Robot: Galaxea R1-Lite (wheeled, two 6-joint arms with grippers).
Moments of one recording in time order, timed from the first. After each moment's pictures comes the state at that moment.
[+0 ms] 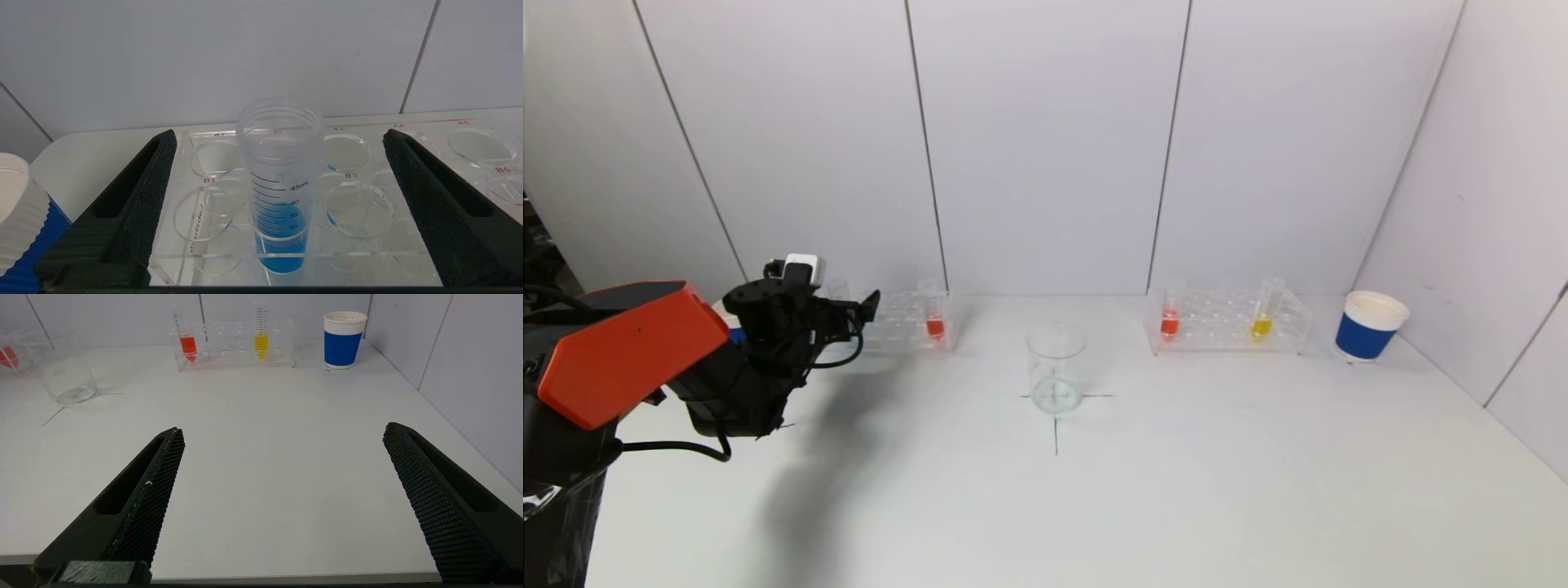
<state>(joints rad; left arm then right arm) 0.03 2.38 -1.06 -1.31 -0.03 0.07 0.00 0.00 0.00 -0.01 -0.02 0.05</state>
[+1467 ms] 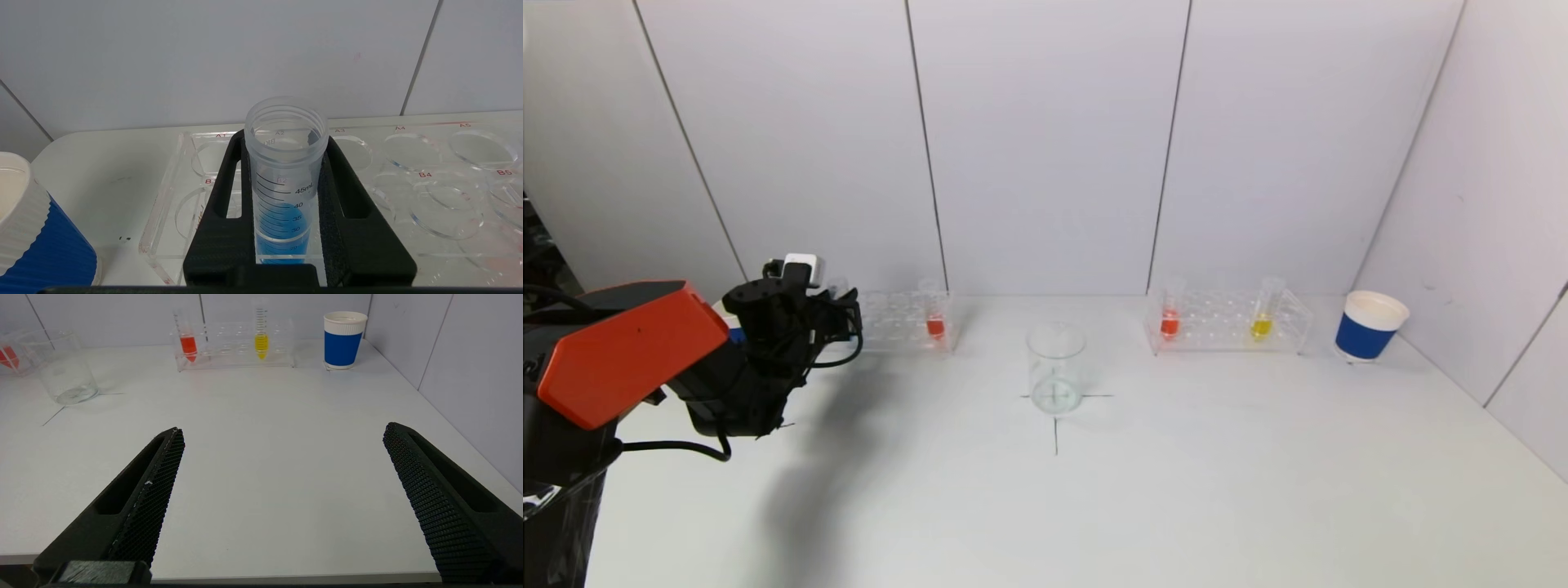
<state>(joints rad) 0.03 2.38 -1.07 -1.31 -0.03 0.07 0.00 0.00 0.00 -0.01 -0.02 0.05</state>
